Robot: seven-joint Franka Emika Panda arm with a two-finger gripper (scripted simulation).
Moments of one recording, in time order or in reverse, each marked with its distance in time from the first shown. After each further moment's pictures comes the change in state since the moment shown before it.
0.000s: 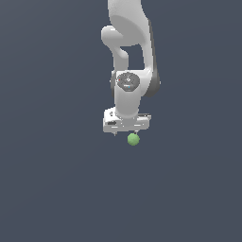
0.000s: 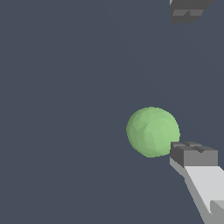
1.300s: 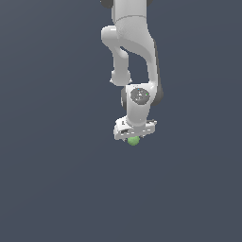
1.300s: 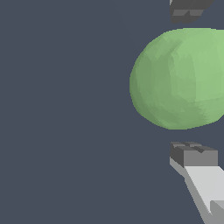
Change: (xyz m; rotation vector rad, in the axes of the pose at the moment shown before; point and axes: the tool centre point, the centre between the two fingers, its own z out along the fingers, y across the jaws) arm -0.007 -0.045 0.070 -0.002 0.018 -0.102
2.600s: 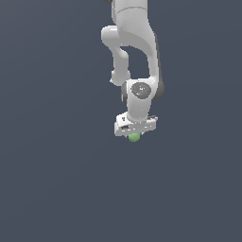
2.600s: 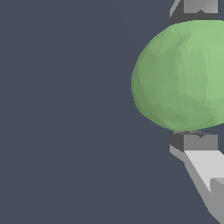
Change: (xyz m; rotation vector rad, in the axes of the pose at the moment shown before) arm -0.006 -0.003 -0.020 0.000 0.002 -0.001
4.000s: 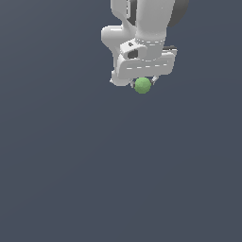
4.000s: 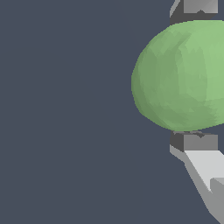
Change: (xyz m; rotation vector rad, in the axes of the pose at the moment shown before) arm -0.072 -0.033 -0.254 -0.001 0.001 -0.001
